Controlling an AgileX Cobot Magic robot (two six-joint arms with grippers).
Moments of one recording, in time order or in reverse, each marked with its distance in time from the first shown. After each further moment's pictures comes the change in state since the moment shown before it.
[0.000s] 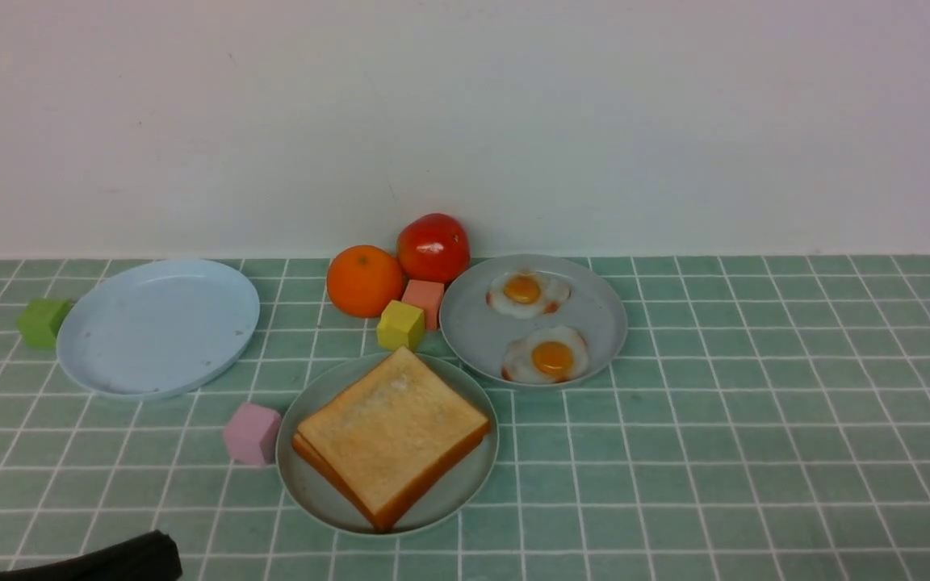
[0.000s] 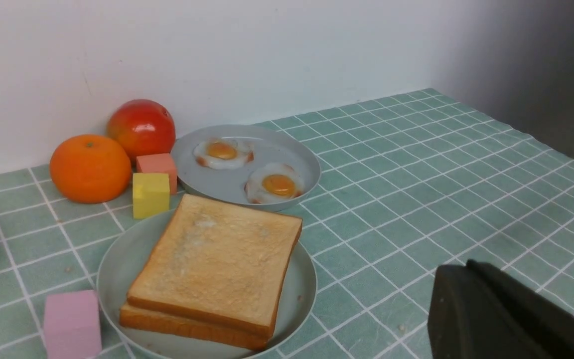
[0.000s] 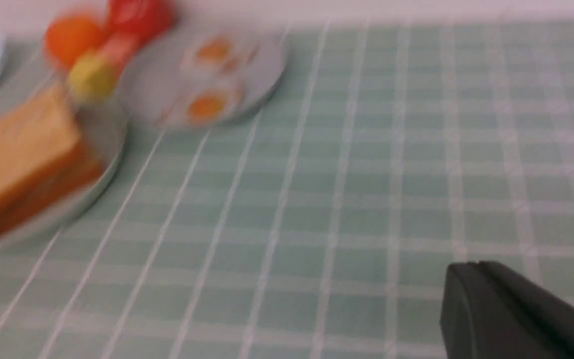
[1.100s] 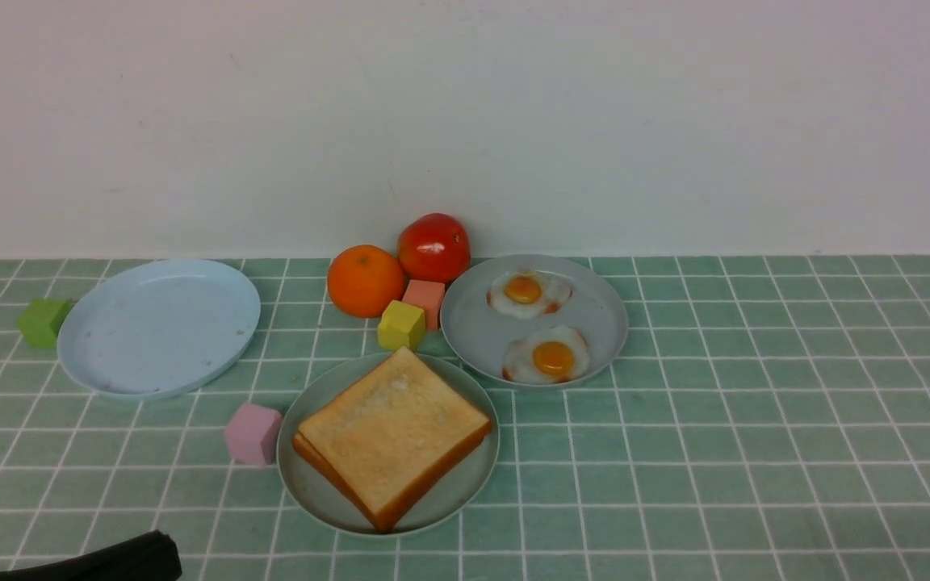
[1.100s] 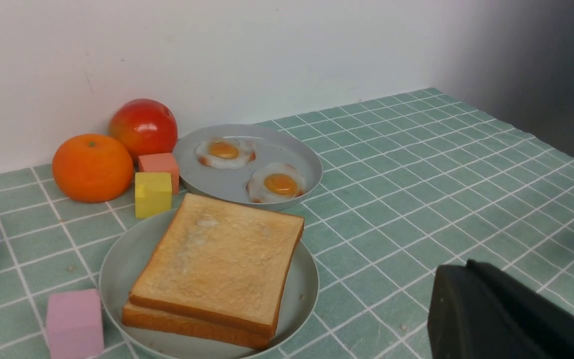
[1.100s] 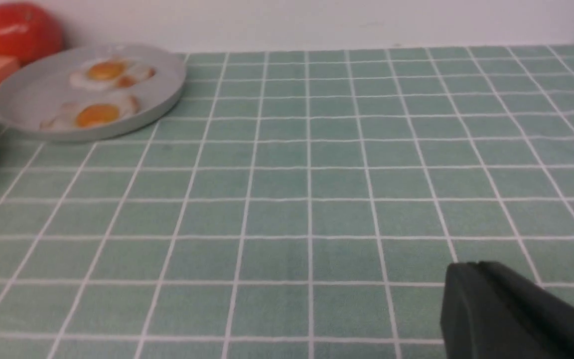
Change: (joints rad) right arm -0.243 -0.171 0.229 0.242 -0.132 -0.379; left arm 0.000 0.000 0.000 0.002 0.002 0.000
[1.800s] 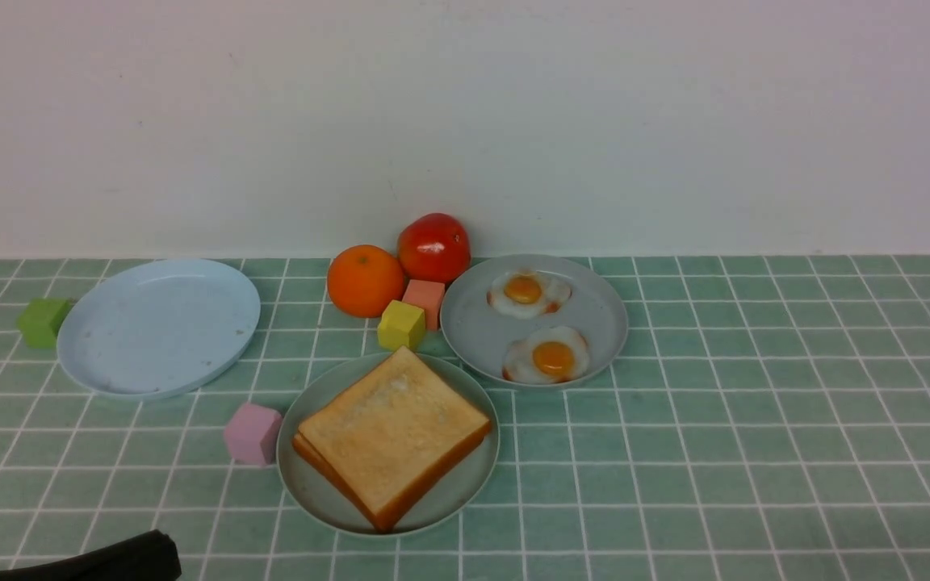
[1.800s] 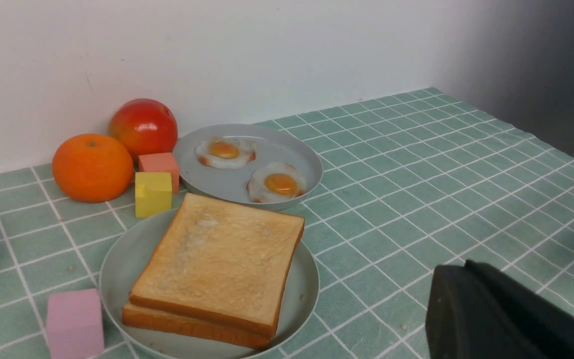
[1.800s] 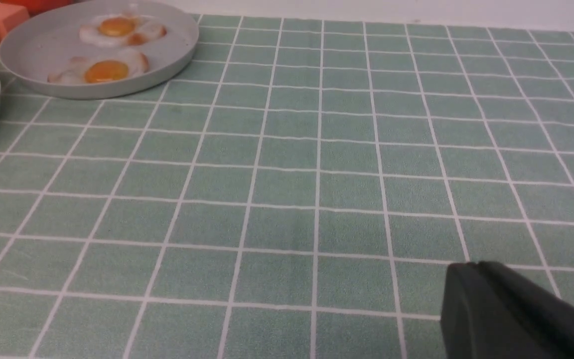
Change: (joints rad) right arm 0.002 0.000 -0.008 0.025 0.053 -0.051; left arm 0.000 0.000 0.000 0.000 0.000 0.000
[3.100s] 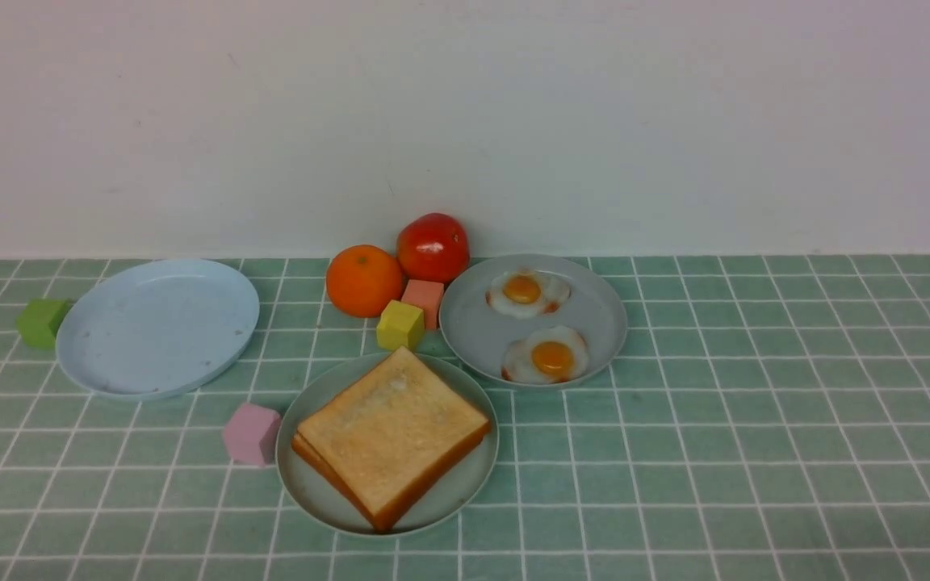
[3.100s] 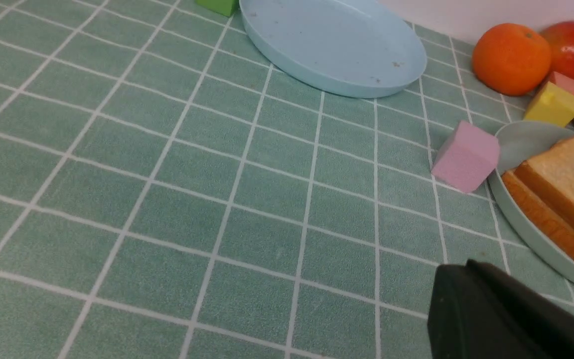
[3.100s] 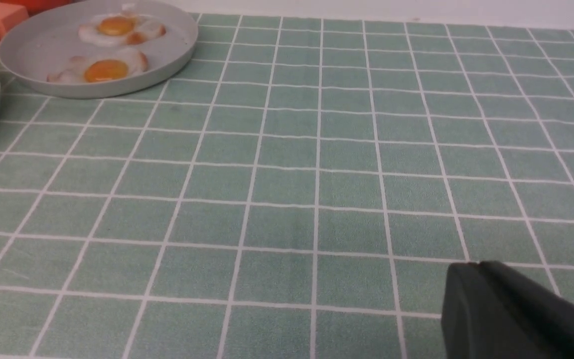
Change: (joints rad) right arm 0.000 0.000 0.000 0.000 0.003 0.000; left arm 0.723 -0.330 0.209 -0.109 0.340 -0.067
